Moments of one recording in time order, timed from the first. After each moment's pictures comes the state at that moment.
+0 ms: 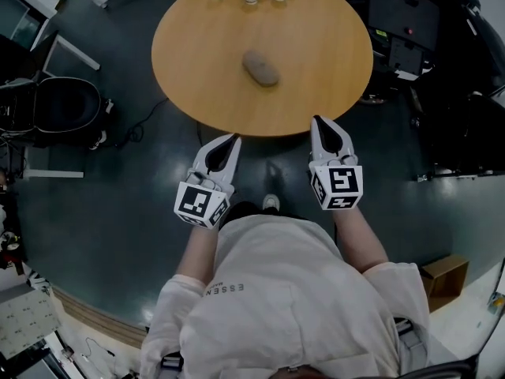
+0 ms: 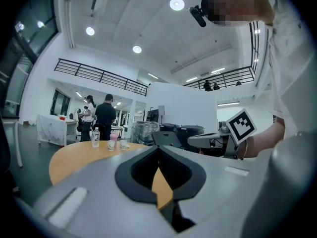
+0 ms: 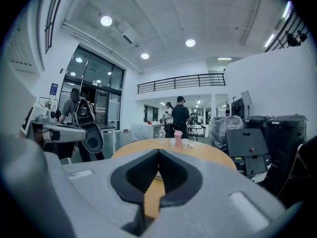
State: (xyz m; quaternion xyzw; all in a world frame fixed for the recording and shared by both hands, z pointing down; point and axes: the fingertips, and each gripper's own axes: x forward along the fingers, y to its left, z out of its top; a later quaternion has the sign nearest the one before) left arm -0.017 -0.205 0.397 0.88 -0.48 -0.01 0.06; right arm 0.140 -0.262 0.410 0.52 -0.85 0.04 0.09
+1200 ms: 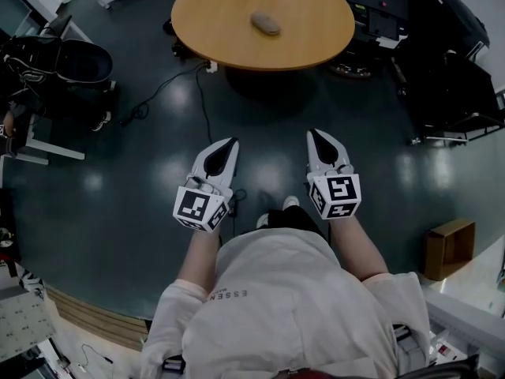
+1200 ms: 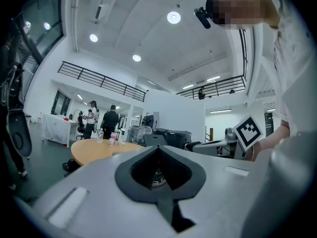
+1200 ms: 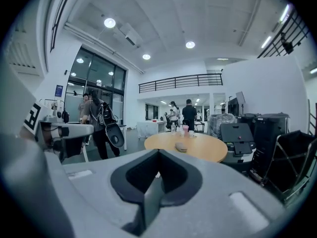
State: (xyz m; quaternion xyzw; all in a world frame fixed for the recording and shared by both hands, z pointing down) left arm -0.065 0.120 0.387 0.88 -0.46 -0.05 0.06; right arm 0.097 0.085 0.415 0.52 -0.84 0.05 0.10
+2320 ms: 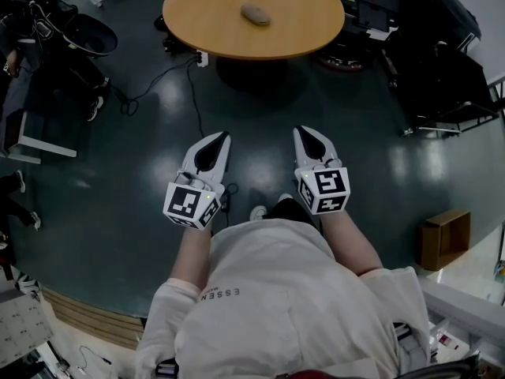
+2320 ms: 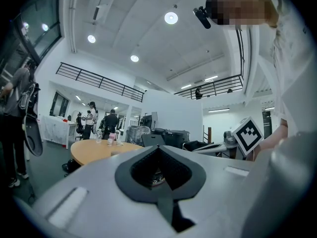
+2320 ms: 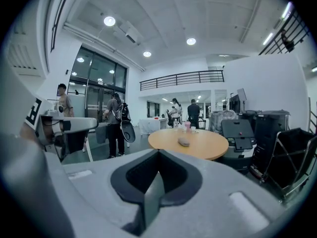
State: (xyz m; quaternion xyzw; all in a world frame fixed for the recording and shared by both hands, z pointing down) left arm -0.065 0.150 0.382 0.89 -0.46 -0.04 0.05; right arm 0.084 0.118 0.428 0.52 -0.85 0.06 0.11
